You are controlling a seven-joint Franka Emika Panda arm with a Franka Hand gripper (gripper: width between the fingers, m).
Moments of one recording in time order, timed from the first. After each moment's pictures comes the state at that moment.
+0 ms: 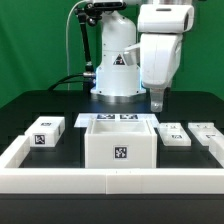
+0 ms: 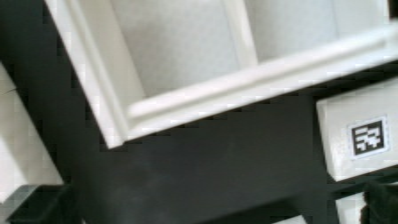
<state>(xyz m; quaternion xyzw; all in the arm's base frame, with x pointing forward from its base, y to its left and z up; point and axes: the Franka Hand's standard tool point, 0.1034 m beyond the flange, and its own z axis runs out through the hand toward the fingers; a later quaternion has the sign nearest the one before) 0.542 0.043 0.102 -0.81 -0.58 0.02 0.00</state>
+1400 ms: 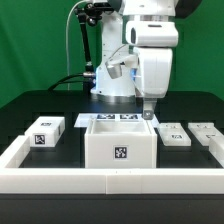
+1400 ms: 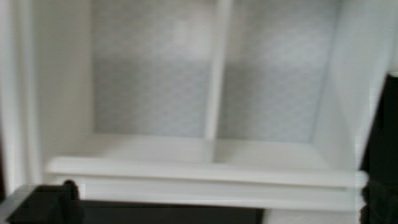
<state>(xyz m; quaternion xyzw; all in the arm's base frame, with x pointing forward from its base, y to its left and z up) 0.479 0.017 0.065 -0.69 -0.72 0.00 -0.01</state>
